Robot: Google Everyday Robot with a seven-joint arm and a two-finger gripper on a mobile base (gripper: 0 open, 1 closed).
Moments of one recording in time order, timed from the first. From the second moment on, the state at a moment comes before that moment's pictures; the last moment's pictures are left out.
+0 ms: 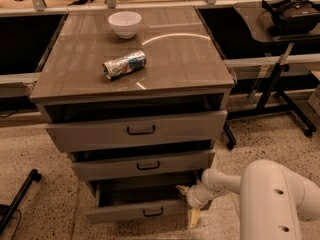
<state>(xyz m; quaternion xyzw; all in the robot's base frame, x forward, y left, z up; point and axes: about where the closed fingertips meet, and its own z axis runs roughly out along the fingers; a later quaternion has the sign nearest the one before) 0.514 -0.116 0.181 -0.75 0.60 0.20 0.19</state>
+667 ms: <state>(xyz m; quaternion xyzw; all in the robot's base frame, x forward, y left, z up) 0.505 -0.124 0.167 -0.74 0.62 0.18 0.16</state>
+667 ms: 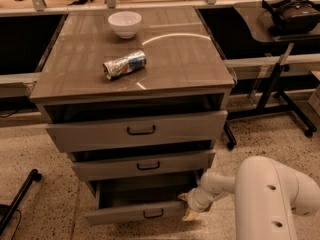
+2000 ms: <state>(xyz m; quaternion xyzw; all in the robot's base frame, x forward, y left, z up) 0.460 -0.134 0.172 -0.74 0.63 0.20 0.14</state>
